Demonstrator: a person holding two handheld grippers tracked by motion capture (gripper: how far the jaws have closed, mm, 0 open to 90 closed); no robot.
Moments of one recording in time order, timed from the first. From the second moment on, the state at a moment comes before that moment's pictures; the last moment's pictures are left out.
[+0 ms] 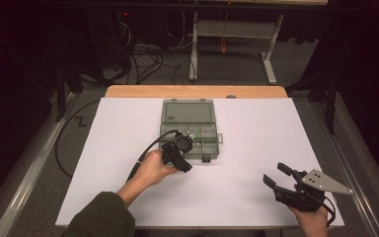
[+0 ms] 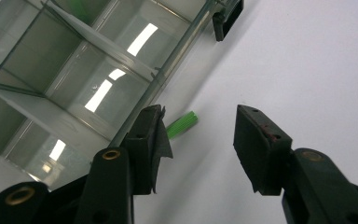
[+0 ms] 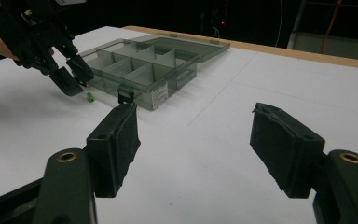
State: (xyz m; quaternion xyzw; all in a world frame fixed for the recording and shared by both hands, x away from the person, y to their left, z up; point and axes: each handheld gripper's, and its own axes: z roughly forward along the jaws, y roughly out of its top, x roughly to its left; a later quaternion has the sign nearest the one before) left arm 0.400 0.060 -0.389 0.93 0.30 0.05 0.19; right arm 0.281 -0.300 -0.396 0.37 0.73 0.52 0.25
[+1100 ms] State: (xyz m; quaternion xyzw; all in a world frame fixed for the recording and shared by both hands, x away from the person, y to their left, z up) left arm 0.401 0.058 -0.403 0.93 0.30 0.06 0.17; right arm 0.281 -0.299 -0.396 0.37 0.73 0.52 0.24
